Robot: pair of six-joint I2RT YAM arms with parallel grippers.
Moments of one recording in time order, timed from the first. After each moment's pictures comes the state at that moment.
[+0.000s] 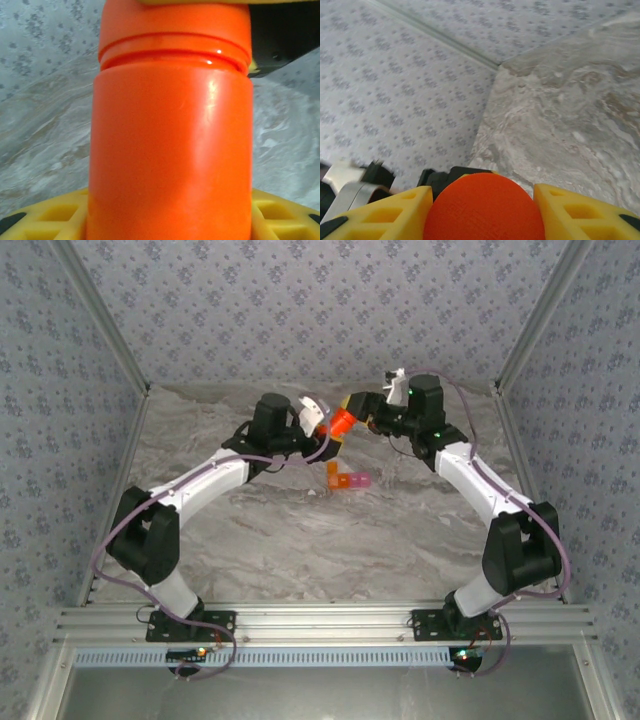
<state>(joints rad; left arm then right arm) -0.57 1.65 1.25 0.01 0.57 0.02 0.30 1.55 1.22 0.08 -0.74 0.79</state>
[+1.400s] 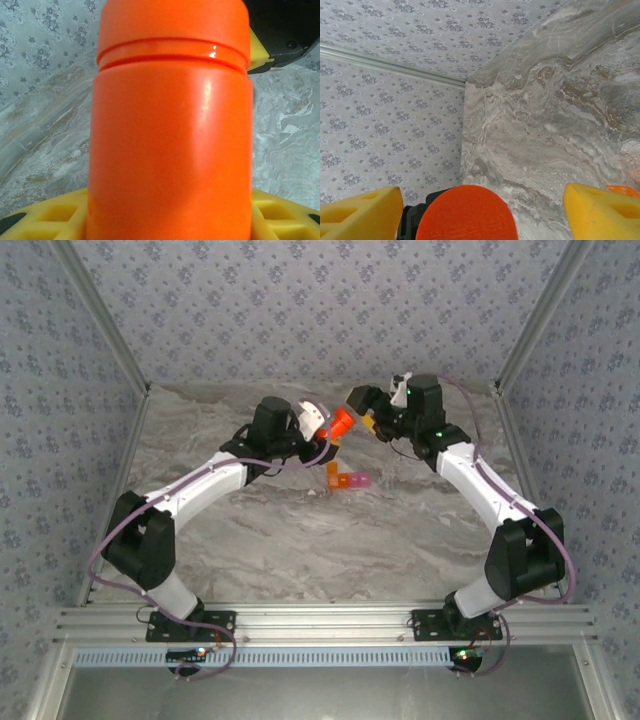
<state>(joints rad) -0.61 1.64 1.25 -0.08 0.39 0.15 0.34 1.52 1.27 -0.13 -0.48 0.98</state>
